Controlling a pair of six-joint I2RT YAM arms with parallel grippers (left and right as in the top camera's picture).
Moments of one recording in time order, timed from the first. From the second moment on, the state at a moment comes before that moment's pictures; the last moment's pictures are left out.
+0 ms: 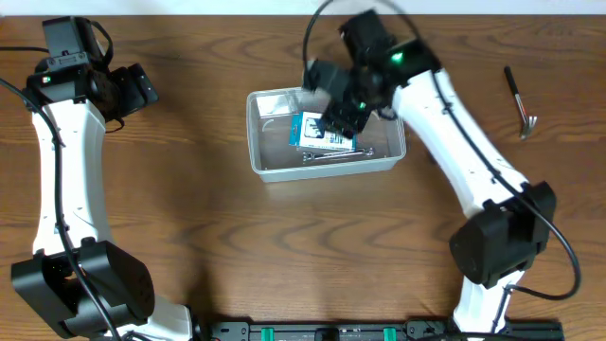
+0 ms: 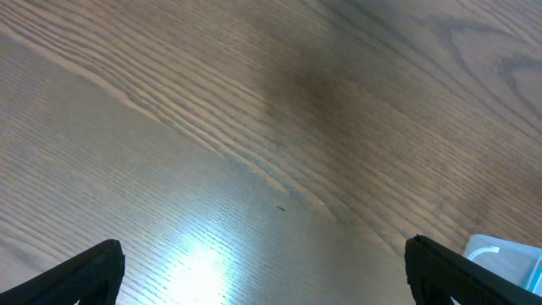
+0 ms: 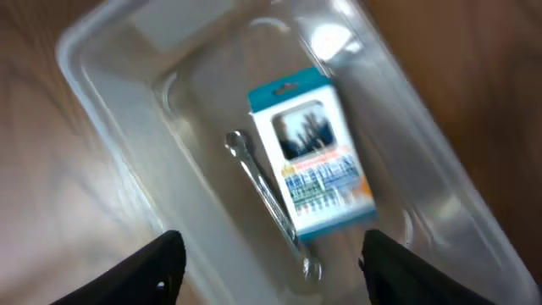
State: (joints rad) left arm 0.24 1.71 1.62 -0.98 -0.06 -0.25; right arm 0.43 1.99 1.99 -1.20 -0.27 -0.54
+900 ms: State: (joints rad) left arm 0.24 1.71 1.62 -0.98 -0.06 -0.25; right arm 0.03 1.91 1.66 -1.06 -0.09 -0.27
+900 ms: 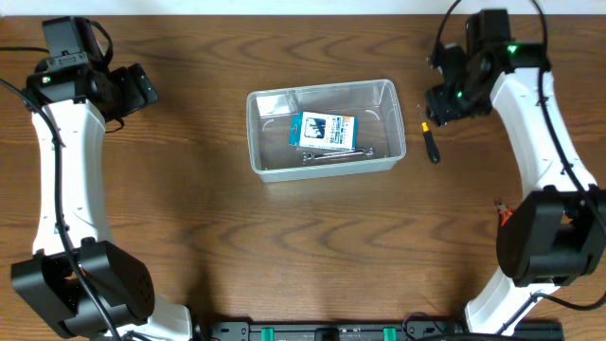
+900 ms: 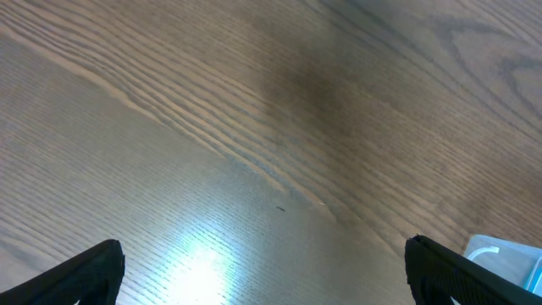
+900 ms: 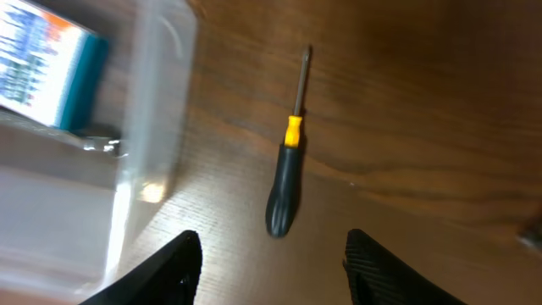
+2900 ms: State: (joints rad) left arm 0.24 1.71 1.62 -0.98 -0.06 -0.25; right arm 0.03 2.02 1.37 -0.79 0.02 -0.22
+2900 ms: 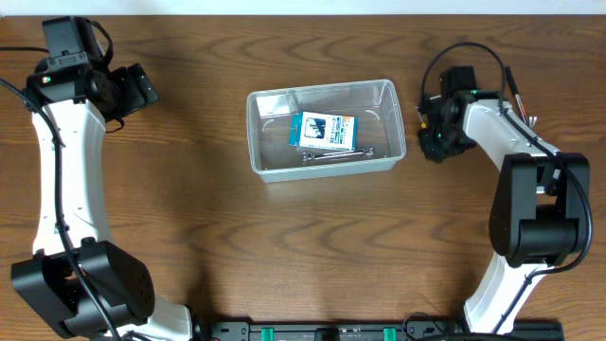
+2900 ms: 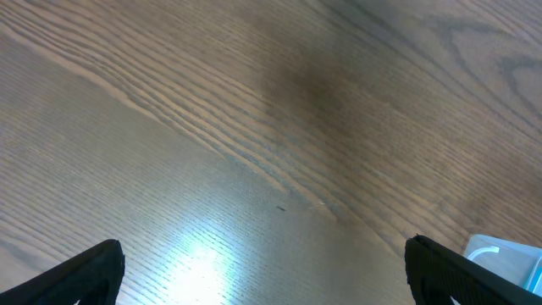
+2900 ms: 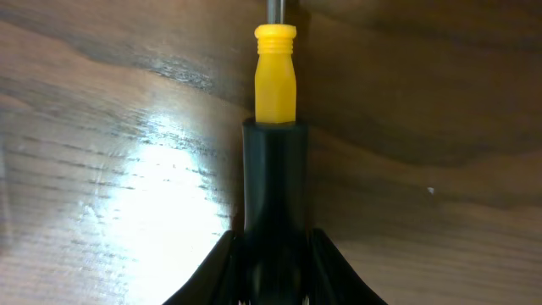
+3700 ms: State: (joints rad) left arm 0.24 1.71 1.62 -0.98 -0.06 -0.25; right arm 0.33 1.98 2.08 -1.29 -0.20 -0.71
